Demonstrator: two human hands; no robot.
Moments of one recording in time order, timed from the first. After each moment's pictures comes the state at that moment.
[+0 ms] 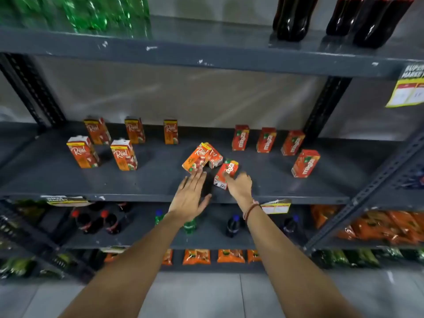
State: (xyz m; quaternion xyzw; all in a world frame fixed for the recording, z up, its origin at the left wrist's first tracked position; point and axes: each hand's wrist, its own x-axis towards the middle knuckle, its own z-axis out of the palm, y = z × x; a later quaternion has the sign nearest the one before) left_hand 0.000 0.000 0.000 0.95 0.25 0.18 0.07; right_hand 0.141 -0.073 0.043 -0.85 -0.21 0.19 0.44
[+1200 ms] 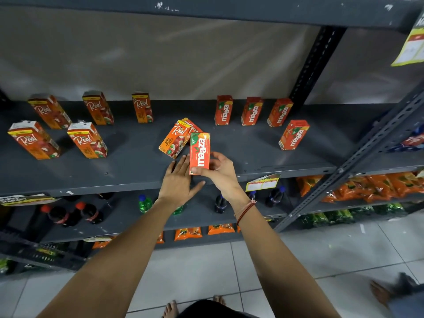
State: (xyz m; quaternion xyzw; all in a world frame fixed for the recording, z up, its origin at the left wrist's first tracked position) left_hand 0.029 0.015 -0.037 0.97 0.23 0.11 0.02; right_hand 0.138 -0.087 0.016 -0.69 -0.26 0.34 0.59
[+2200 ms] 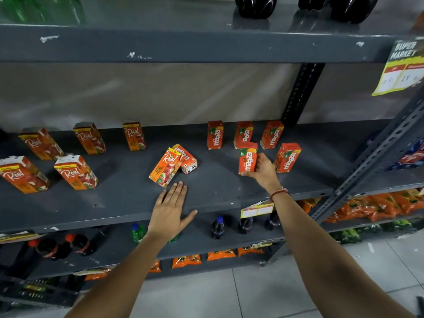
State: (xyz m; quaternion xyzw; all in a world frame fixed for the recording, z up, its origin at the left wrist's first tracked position) left_hand 0.031 0.011 -0.032 0.96 0.25 0.10 0.00; right_hand 0.313 -0.113 0.008 -0.81 -0.28 0.18 0.49
